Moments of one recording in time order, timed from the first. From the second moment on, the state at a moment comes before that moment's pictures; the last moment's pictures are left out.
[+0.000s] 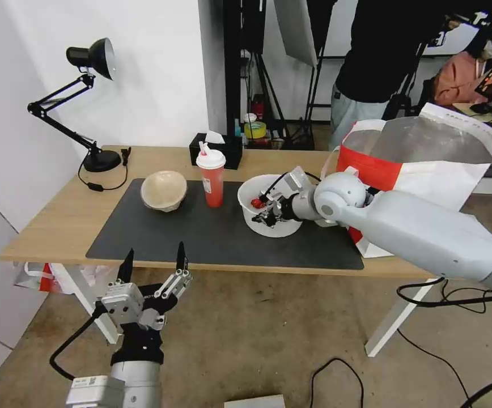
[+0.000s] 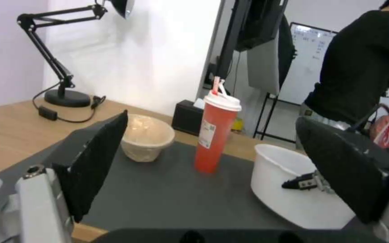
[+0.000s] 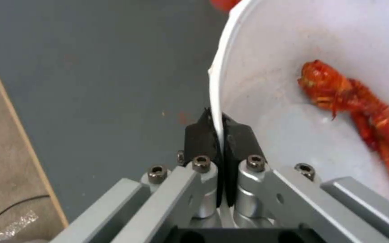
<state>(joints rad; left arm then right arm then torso) 1.82 -1.38 -0.26 -2.50 -0.11 -0.08 -0.36 0.14 0.84 -0.82 1.59 1.19 -0.74 -0.09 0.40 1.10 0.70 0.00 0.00</state>
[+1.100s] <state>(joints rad) 1.87 -1.39 -0.25 -2.50 -0.10 -0.07 -0.36 0.29 0.70 -0.71 1.74 1.32 -0.74 -0.09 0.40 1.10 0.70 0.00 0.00</state>
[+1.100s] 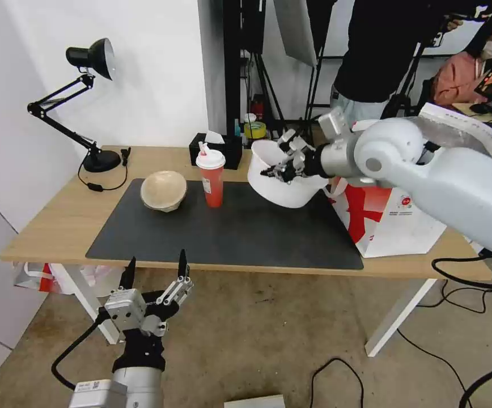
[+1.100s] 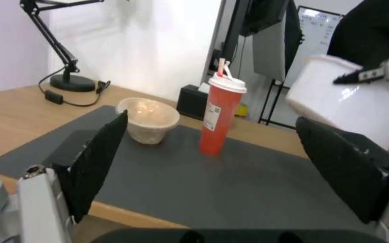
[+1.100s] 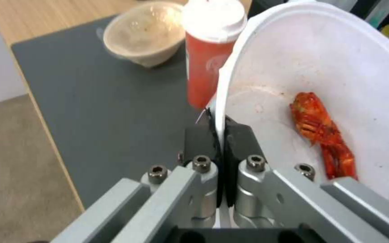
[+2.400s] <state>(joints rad) 1.89 -1.39 -0.25 -2.50 -0.07 -0.08 -0.36 0.54 0.65 -0.74 1.72 1.36 -0.74 -0.17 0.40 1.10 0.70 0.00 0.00</state>
